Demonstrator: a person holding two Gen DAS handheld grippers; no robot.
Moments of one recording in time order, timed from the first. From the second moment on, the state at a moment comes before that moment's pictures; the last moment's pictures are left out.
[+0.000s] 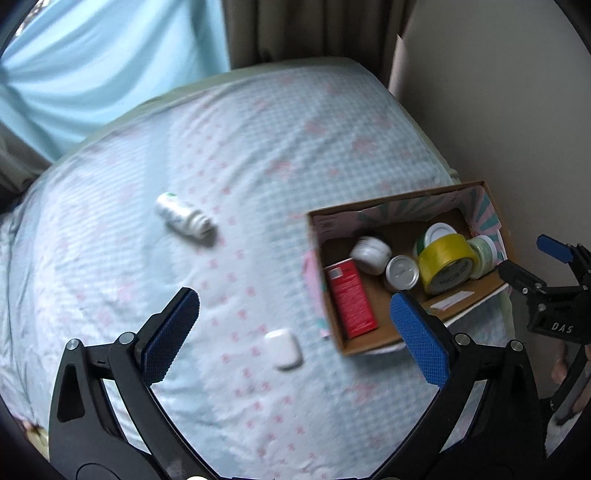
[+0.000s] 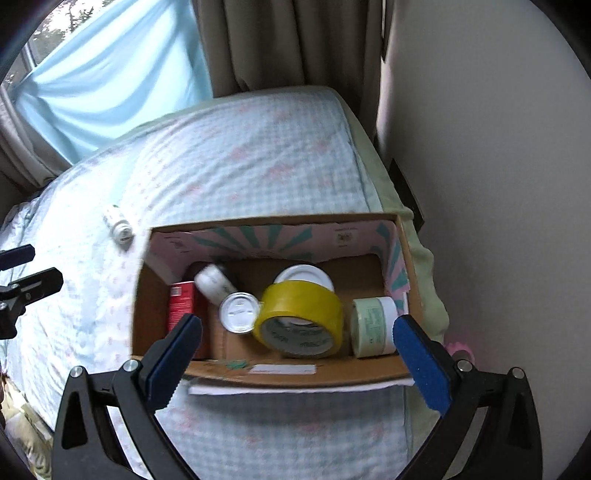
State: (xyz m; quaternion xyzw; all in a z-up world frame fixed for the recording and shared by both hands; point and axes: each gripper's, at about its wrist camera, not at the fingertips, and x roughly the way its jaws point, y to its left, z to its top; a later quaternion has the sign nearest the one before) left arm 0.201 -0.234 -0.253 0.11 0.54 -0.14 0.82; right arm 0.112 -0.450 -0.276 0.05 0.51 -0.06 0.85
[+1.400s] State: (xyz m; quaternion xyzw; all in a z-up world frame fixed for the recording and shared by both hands) left arm 0.233 0.024 -0.255 0.26 0.47 -0.35 0.77; right arm 0.053 -0.145 -0.297 0.08 0.56 -0.11 0.82
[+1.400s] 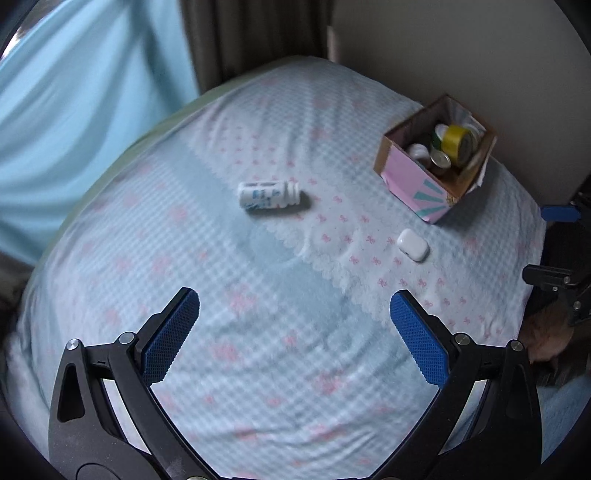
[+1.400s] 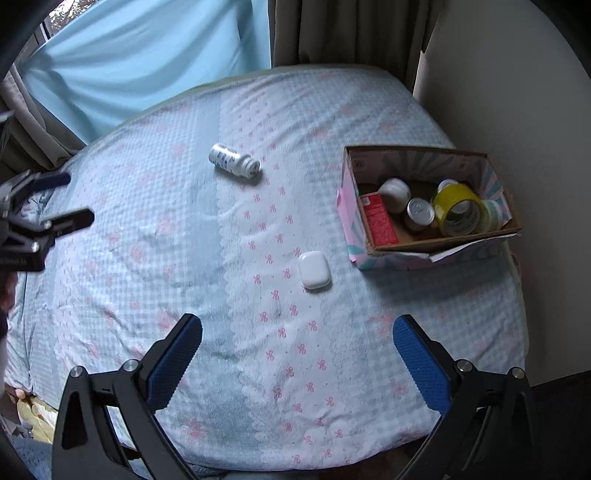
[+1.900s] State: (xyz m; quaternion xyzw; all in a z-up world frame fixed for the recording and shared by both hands) left arm 0.331 -0.086 -0.375 0.56 0.37 -0.47 0.58; right arm 0.120 -0.158 -0.405 0.06 0.62 -0.12 0.77
